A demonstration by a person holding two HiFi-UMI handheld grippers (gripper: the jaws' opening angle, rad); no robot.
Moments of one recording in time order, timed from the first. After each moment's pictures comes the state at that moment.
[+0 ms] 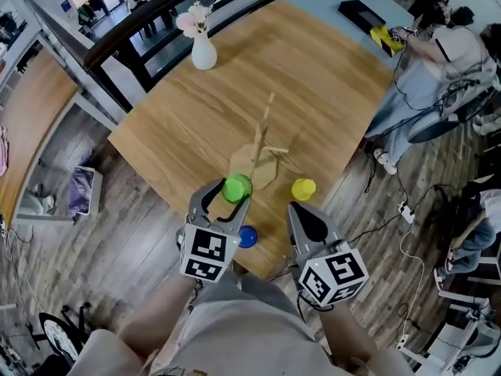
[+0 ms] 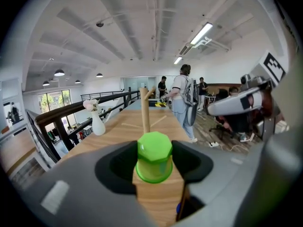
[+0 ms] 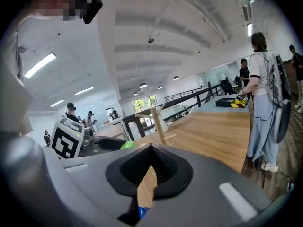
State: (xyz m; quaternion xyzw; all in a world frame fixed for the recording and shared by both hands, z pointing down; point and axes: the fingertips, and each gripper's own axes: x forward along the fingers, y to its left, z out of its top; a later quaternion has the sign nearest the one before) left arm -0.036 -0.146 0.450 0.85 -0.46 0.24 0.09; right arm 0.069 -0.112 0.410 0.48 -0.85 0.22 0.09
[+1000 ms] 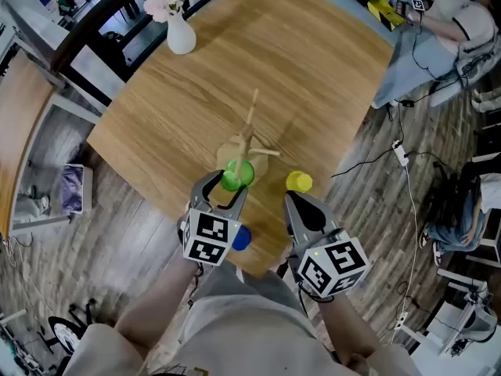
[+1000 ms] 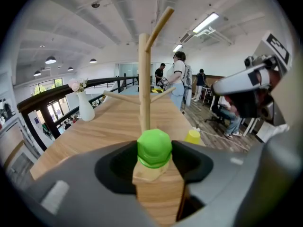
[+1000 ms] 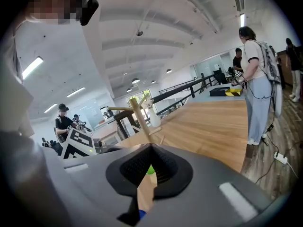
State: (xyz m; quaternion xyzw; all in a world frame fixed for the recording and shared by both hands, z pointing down) left arm -0.014 -0.198 0.542 0.84 -0.42 0.30 0.15; right arm 0.087 -0.167 0.456 0.49 -0.82 0.27 0.11
